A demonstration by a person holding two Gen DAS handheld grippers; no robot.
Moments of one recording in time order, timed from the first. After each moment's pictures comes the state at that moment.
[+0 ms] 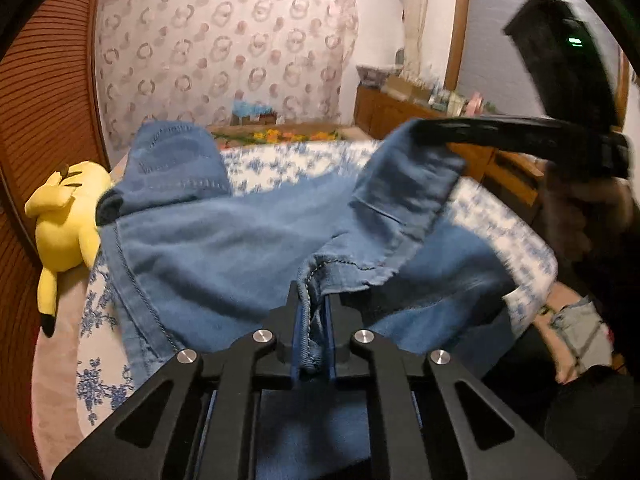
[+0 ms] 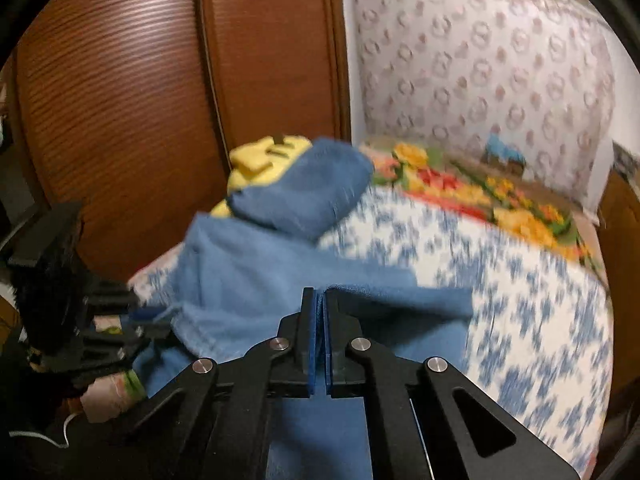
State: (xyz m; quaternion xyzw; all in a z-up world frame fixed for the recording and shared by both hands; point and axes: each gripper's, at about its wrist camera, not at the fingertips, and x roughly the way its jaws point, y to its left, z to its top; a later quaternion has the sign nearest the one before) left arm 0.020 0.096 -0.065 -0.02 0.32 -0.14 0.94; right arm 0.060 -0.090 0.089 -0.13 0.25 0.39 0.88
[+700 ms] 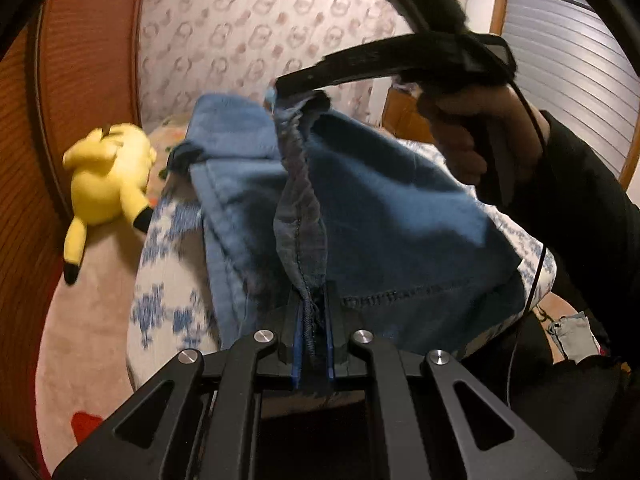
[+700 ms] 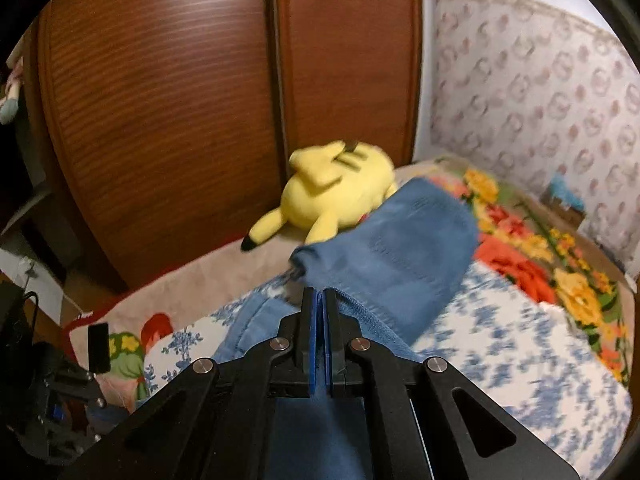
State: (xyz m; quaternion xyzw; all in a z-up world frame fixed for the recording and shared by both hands) left arm -0.019 0.150 -0.082 -0.06 0.35 -0.09 0.93; right arm 0.109 0.061 0.080 -0.20 0.26 0.48 0.82
